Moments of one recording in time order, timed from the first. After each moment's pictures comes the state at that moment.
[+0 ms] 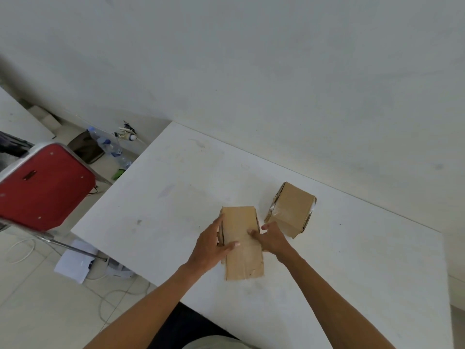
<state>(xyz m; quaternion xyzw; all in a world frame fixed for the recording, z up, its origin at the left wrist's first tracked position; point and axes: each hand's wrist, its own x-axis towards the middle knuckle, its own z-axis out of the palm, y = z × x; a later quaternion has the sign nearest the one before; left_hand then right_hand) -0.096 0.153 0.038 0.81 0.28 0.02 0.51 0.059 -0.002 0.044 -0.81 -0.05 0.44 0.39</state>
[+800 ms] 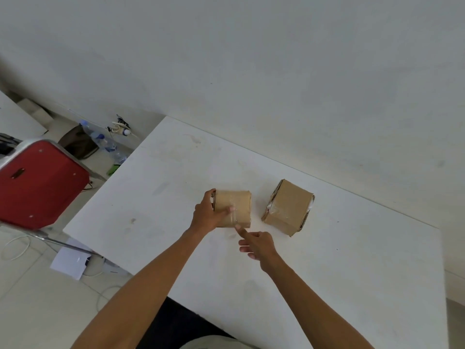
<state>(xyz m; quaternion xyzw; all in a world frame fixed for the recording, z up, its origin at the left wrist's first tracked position) -0.022 0.194 0.053 0.78 0.39 0.01 0.49 0.027 0.014 0.058 -0.76 0.09 0.43 0.48</state>
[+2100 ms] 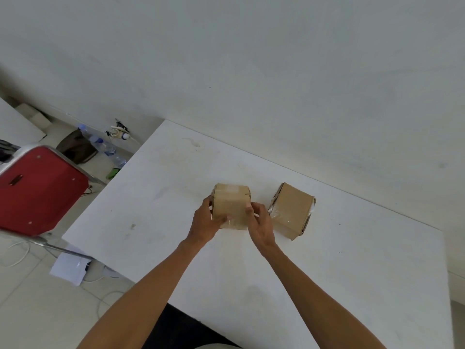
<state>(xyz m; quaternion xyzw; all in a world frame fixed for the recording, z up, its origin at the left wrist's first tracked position) -0.034 0.196 0.052 0.76 0.36 0.04 0.54 0.054 0.044 0.059 -0.78 -0.09 0.26 0.57</state>
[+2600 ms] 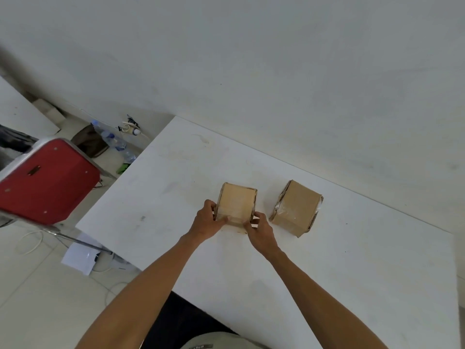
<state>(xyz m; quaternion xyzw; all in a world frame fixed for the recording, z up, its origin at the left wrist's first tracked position) -0.053 0.208 0.041 0.79 0.38 -0.06 0.47 0.038 0.039 0.036 -0.84 -0.11 0.34 0.41</state>
